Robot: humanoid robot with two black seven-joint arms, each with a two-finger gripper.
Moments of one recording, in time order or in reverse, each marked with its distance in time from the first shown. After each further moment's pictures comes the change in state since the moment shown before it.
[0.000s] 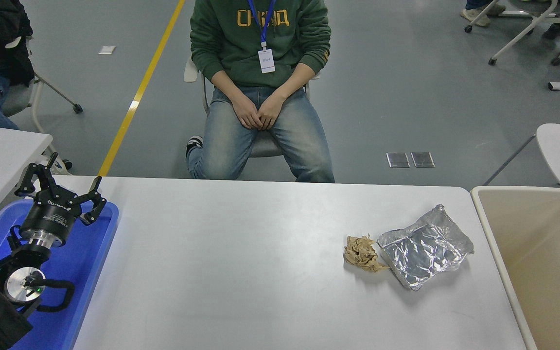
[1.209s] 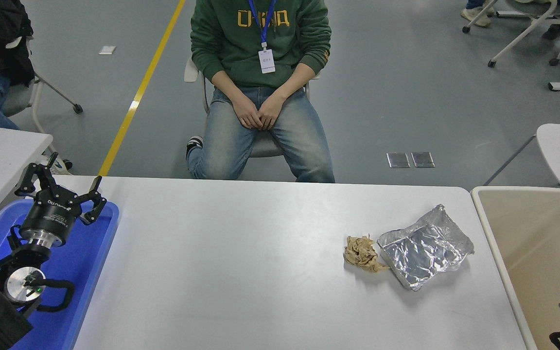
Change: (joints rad) left arm 0.000 0.000 0.000 0.000 0.000 0.000 0.000; right arm 0.023 -0.006 0.017 0.005 0.017 0.007 0.005
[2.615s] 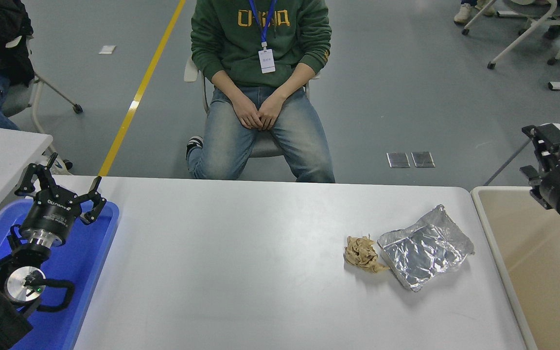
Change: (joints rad) left arm 0.000 0.000 0.000 0.000 0.000 0.000 0.000; right arm 0.078 -0.509 0.624 1.256 -0.292 0.083 0.073
